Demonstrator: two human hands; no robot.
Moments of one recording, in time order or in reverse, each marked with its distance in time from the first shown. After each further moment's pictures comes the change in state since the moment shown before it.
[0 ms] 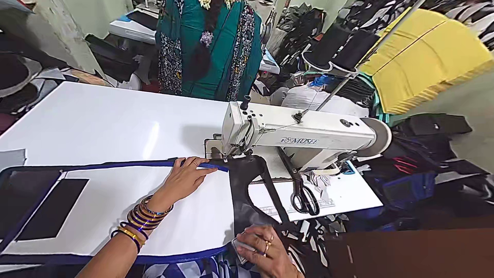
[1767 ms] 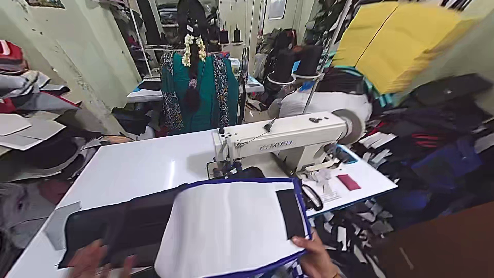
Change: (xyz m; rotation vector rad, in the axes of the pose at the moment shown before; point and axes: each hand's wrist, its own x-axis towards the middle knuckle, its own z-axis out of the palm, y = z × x) left_hand -0.181 0.092 -0.078 -0.568 0.935 -0.416; right_hand -0.012 -0.029 -0.041 1.252 0.908 1.026
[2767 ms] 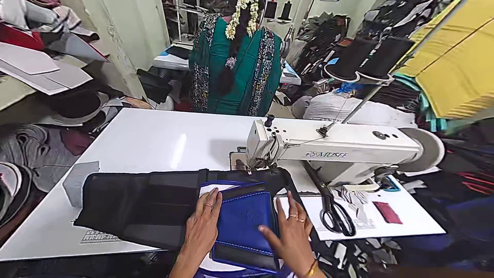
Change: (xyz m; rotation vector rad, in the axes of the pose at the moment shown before) left_hand 0.005 -0.064 0.123 0.887 -0.509 0.293; right_hand 0.054 0.043 0.074 -1.737 -0.283 -0.547
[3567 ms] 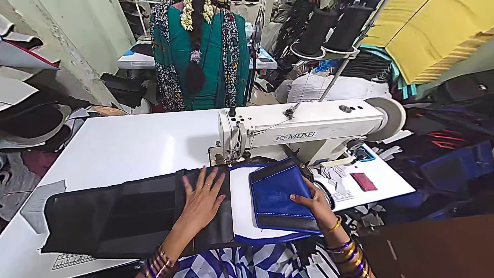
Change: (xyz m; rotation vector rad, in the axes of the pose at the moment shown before) left_hand 0.063 0.022 -0.003 -0.106 -0.239 0.229; right_hand 0.019 0.110 -0.047 1.017 0.008 0.516
